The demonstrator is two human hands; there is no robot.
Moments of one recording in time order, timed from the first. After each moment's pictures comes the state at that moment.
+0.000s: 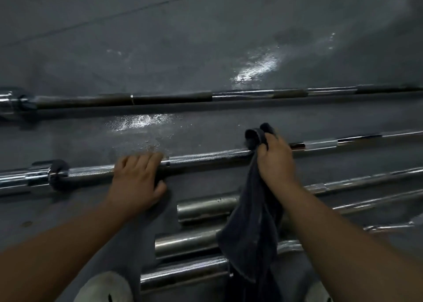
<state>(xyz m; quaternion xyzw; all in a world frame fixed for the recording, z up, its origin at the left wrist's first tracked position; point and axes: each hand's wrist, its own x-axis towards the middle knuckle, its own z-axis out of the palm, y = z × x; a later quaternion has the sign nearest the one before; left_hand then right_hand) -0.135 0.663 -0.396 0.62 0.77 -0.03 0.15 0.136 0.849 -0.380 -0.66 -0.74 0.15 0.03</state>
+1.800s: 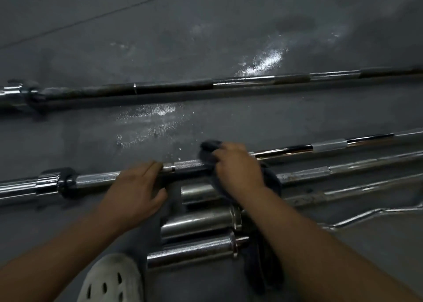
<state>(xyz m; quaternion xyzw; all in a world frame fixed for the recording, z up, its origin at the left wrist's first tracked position) -0.122 0.618 -0.363 0.63 0.74 0.04 0.21 0.084 0.763 -0.354 -0.47 -0.86 0.20 -0.07</state>
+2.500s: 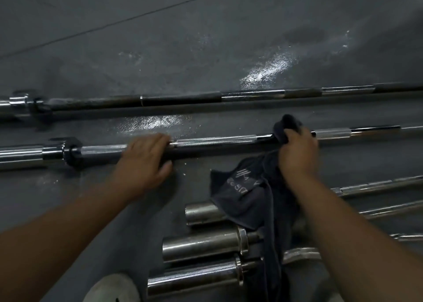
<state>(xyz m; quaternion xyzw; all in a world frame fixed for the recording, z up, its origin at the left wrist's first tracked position) -0.165 0.693 -0.403 0.63 0.76 0.01 0.14 0.137 0.864 -0.362 -0.69 -0.72 0.11 0.02</state>
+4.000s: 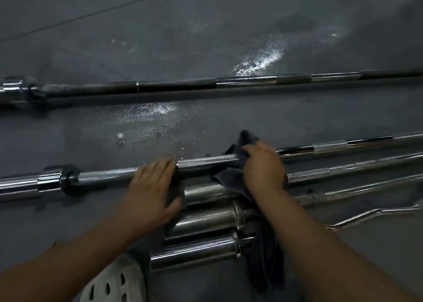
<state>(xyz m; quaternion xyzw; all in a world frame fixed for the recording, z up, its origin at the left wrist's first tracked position) -0.103 0.611 -0.389 0.66 0.72 0.00 0.21 0.111 0.772 -0.356 -0.62 -0.77 0.15 -0.04</state>
